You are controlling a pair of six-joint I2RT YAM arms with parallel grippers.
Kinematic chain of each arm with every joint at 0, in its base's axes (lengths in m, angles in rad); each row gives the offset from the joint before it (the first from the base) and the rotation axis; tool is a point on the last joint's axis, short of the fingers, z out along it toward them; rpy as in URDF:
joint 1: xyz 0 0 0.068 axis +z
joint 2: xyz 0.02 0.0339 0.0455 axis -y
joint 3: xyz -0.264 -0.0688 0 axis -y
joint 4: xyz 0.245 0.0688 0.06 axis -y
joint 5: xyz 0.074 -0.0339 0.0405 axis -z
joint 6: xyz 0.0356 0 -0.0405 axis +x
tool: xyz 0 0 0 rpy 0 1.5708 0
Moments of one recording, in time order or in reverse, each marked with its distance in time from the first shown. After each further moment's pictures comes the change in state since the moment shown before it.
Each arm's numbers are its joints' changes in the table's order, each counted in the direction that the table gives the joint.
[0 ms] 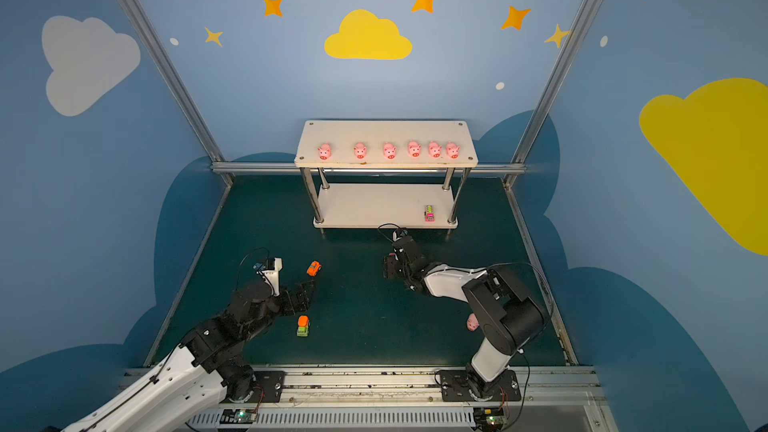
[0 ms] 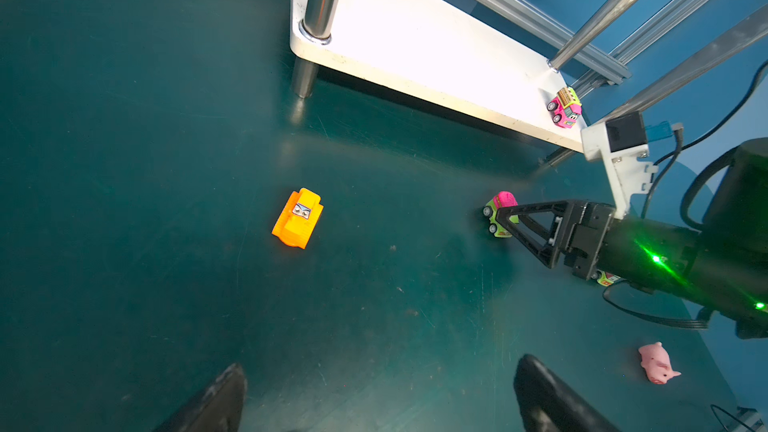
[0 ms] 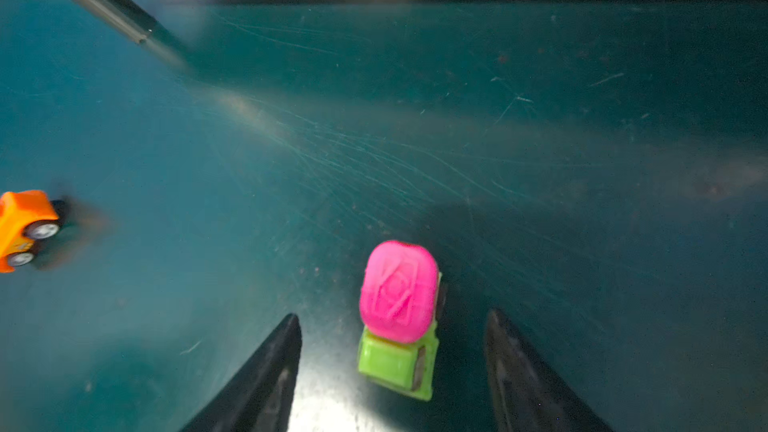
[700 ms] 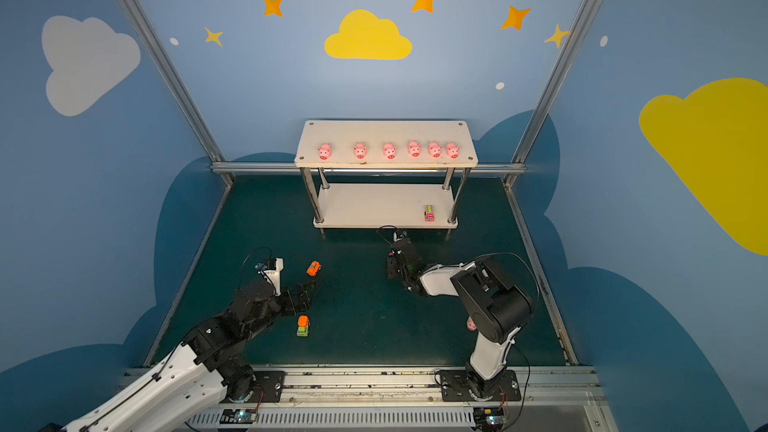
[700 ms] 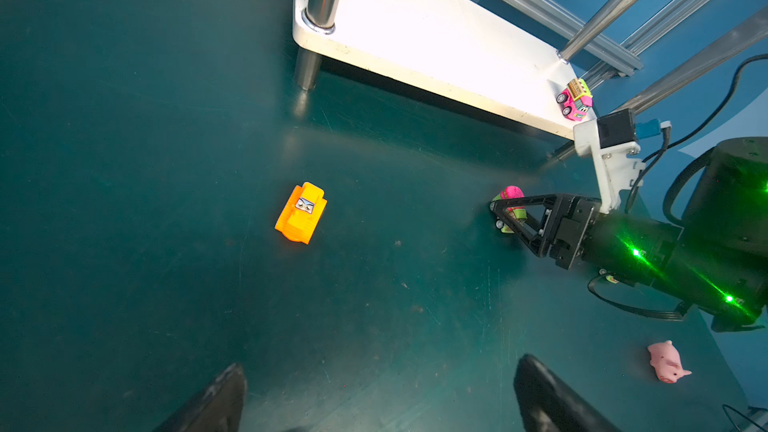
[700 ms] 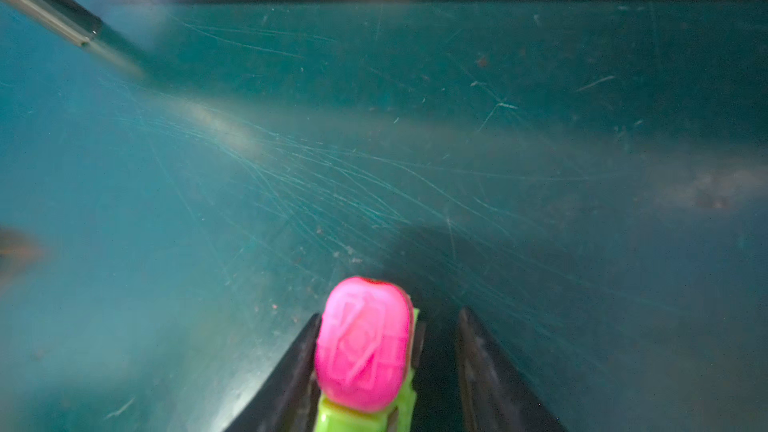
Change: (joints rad) left arm 0.000 -0.018 0.000 0.000 -0.001 0.000; right arm 0.000 -0.070 0.003 0.068 0.050 0.001
